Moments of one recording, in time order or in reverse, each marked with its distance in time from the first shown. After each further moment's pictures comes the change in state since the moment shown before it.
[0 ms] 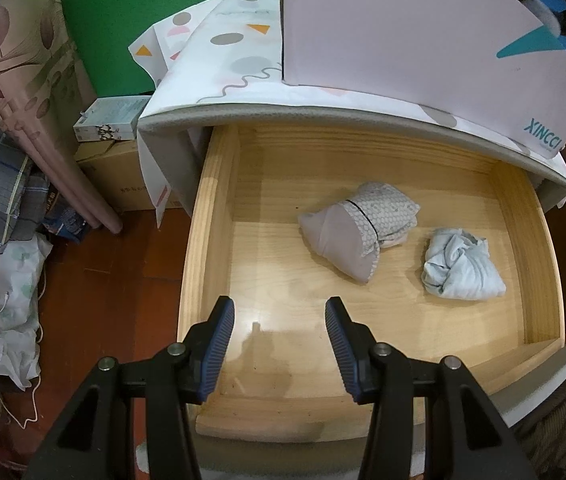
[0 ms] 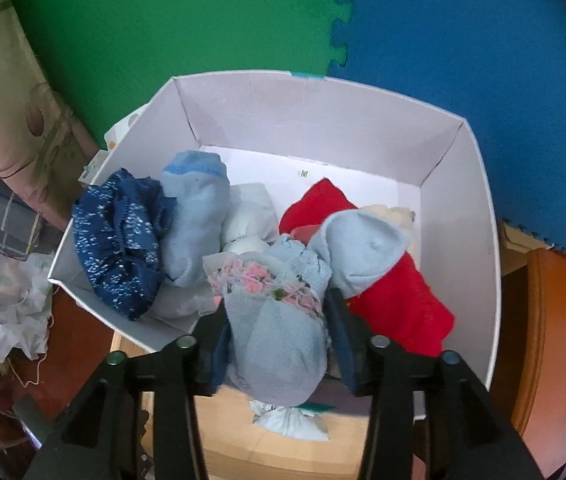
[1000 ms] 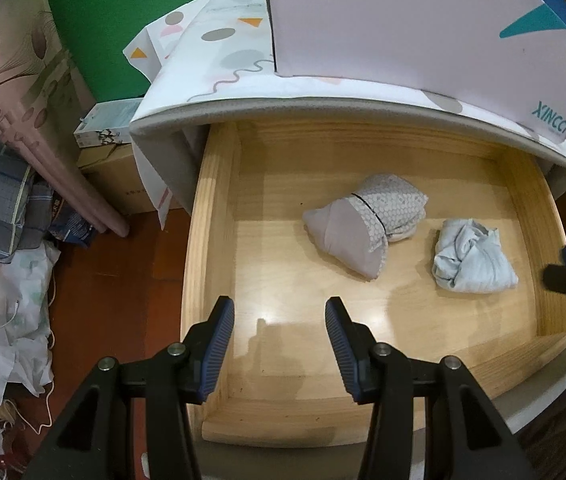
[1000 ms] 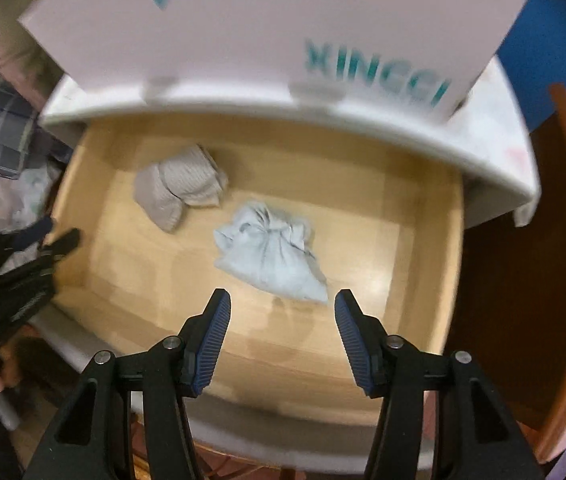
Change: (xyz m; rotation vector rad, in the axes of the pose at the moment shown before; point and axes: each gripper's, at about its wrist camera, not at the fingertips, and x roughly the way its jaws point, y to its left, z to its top) left arm 0.008 -0.005 0.002 0.044 0.021 0.041; right arm 0.061 -0.027 -0.179 -0.003 0.256 0.037
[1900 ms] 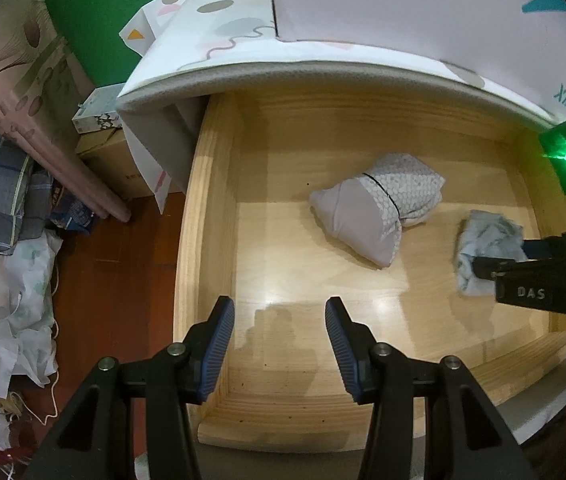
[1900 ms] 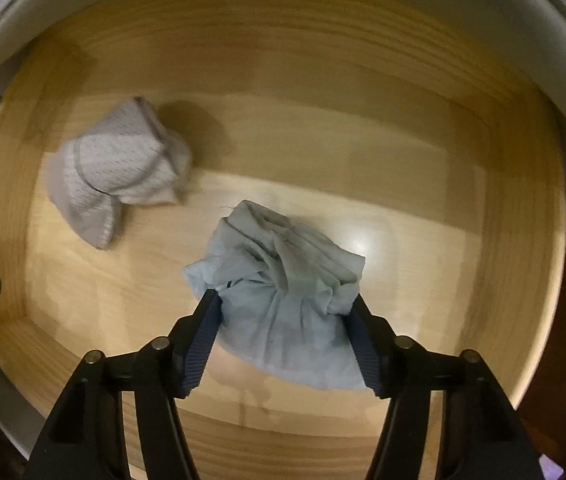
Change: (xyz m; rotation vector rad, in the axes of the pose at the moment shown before) left arm 0.019 -0.001 -0.002 0.008 0.072 0.030; right arm 0.112 0.021 0.036 0.017 0.157 -0.075
